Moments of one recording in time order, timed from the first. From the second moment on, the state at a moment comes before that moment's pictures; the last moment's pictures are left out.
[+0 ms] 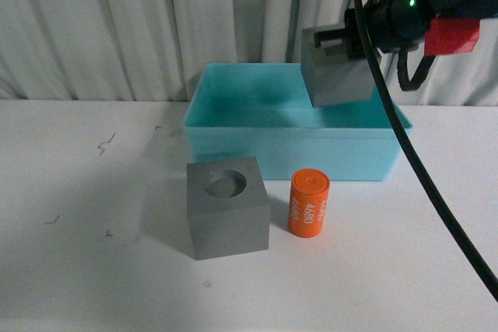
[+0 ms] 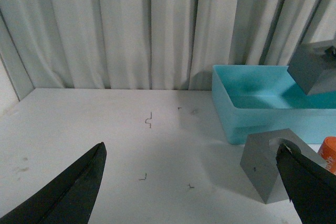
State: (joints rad) left arm 0.00 0.01 0.01 0.00 0.00 -0.01; right arm 0.24 2.25 1.66 0.18 0.15 -0.03
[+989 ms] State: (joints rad) left arm 0.00 0.01 0.01 0.00 0.00 -0.01; right arm 0.21 2.45 1.82 0.06 0.24 0.08
